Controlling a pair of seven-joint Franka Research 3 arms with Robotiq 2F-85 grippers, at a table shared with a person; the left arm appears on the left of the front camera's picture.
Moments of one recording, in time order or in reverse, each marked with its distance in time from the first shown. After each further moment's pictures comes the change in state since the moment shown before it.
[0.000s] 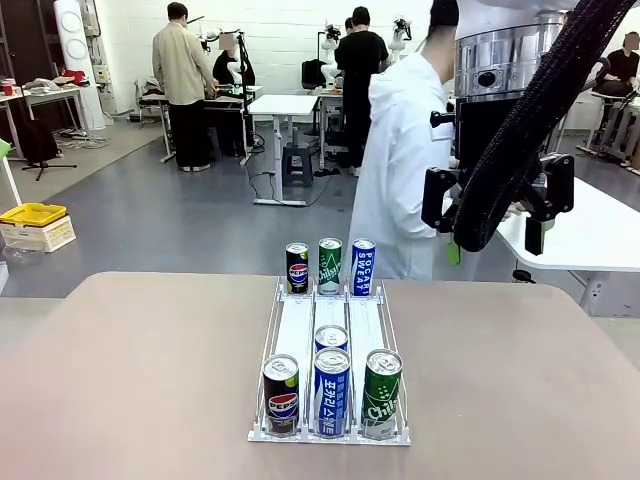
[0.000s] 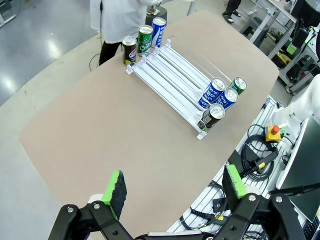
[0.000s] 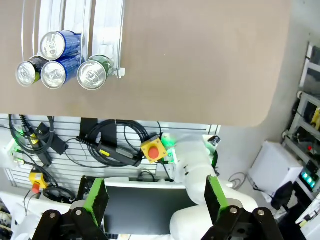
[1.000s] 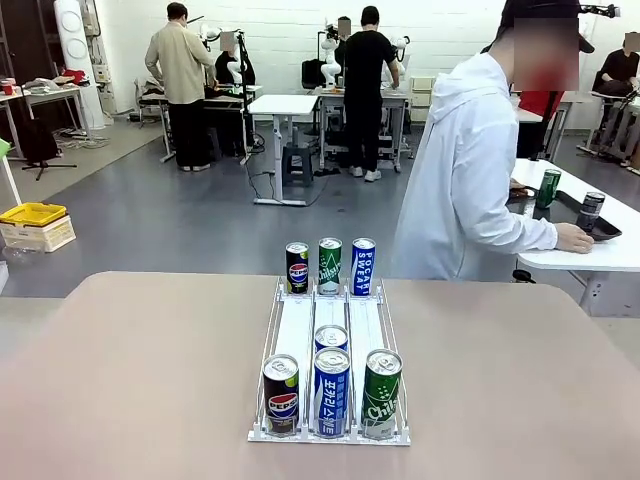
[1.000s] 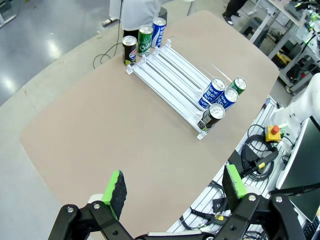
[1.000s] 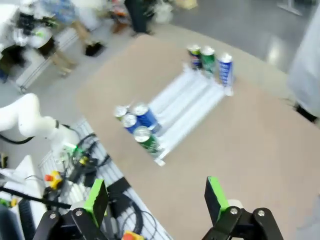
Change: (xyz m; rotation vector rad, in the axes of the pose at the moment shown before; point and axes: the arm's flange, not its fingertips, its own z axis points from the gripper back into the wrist) left arm 0.000 0.000 0.000 0.000 0.000 0.000; right arm -0.082 -0.291 -0.031 0.728 -0.865 0.614
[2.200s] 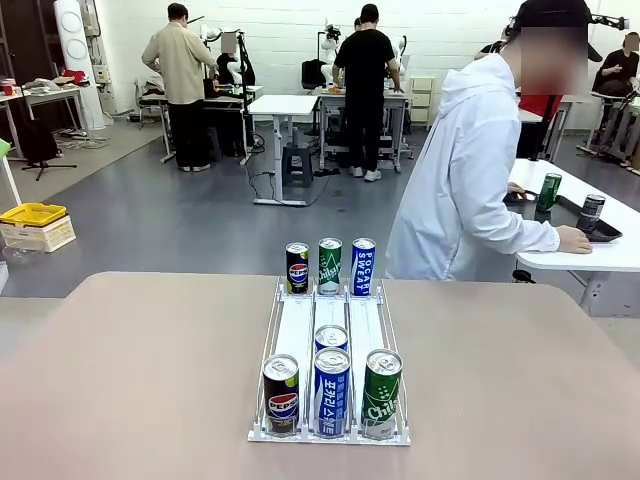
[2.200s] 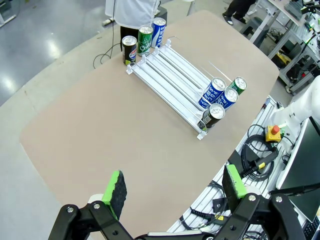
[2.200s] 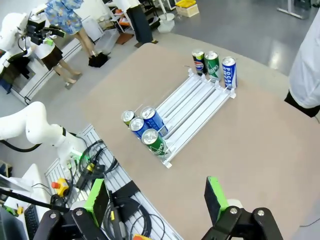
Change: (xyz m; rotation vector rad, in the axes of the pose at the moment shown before) left arm 0.000 0.000 0.000 0.000 0.000 0.000; right arm -0.010 0.021 0.016 -0.035 -0.034 -0.044
